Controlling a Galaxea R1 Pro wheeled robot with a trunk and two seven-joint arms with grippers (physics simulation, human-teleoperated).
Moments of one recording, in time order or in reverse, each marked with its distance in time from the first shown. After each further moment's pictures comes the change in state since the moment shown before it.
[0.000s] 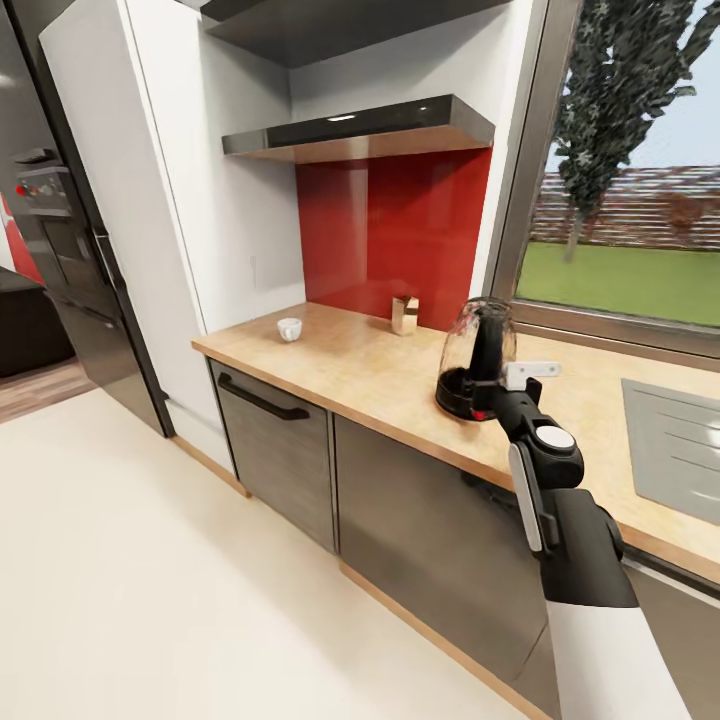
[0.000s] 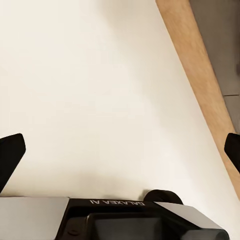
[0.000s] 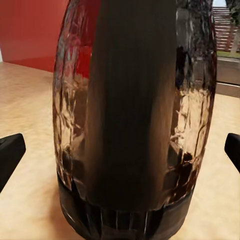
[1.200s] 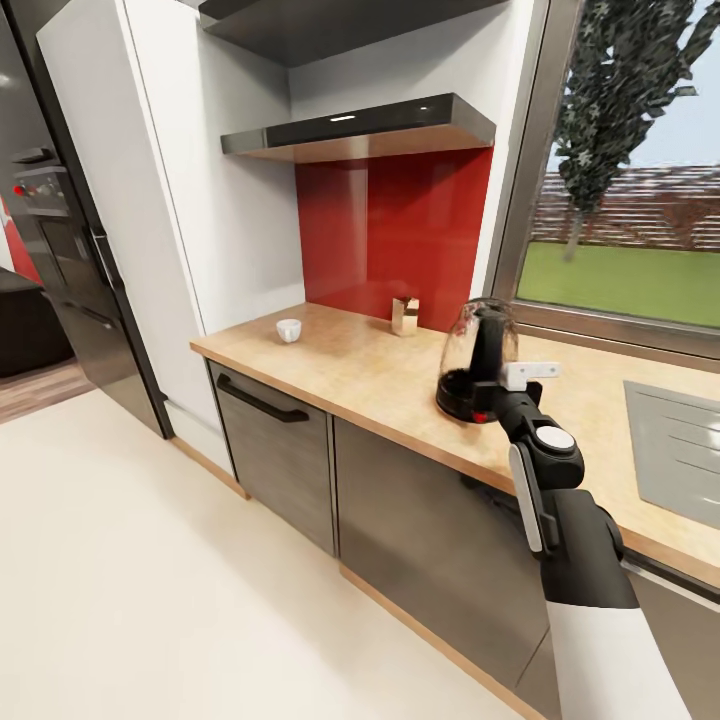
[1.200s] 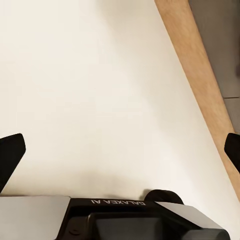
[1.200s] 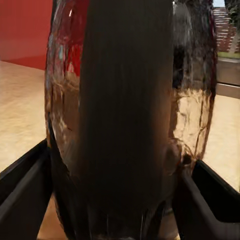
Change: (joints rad) left arm 0.000 0.002 0.001 0.002 0.000 0.000 0.000; right arm 0.002 0.000 -0.001 0.000 0.009 0.001 0.001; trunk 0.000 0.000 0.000
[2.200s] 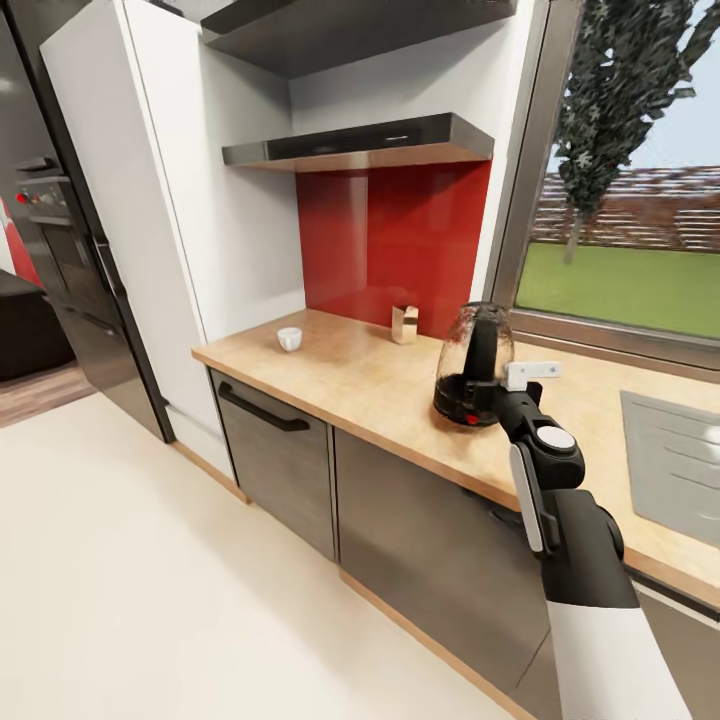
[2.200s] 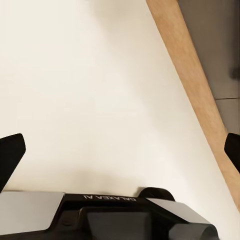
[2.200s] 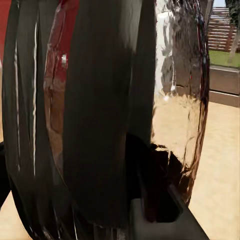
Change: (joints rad) left arm 0.000 0.001 0.000 0.000 0.000 0.000 -0.001; right arm 0.000 -0.003 0.000 0.001 -0.010 0.000 0.000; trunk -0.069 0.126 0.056
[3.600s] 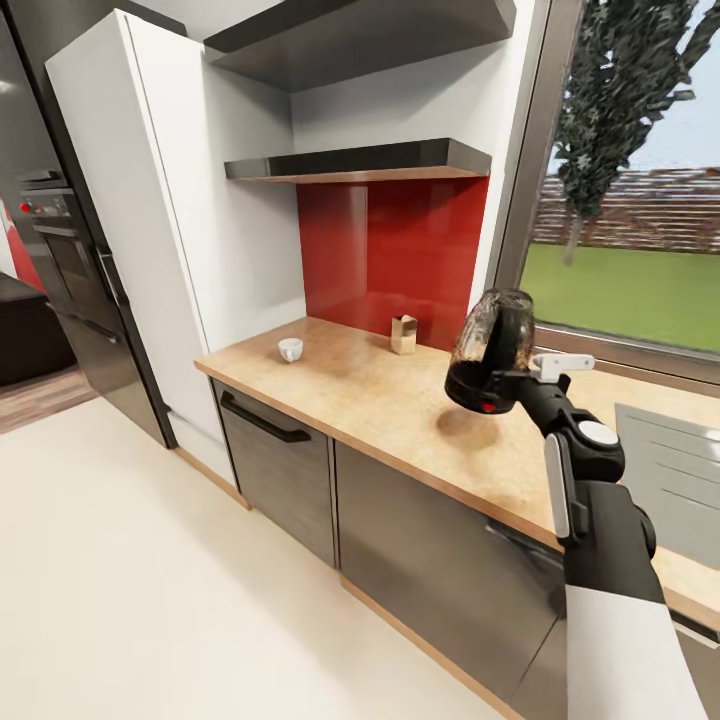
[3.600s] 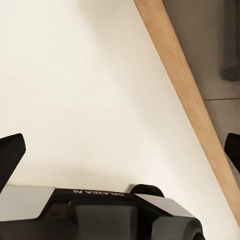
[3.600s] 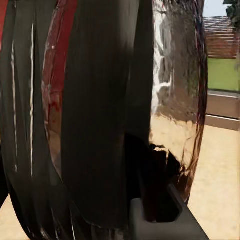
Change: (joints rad) left arm 0.000 -0.003 -0.002 -0.005 0.000 0.000 0.000; right arm -0.030 -0.017 -0.155 -0.003 -0.005 -0.046 0.162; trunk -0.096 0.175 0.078
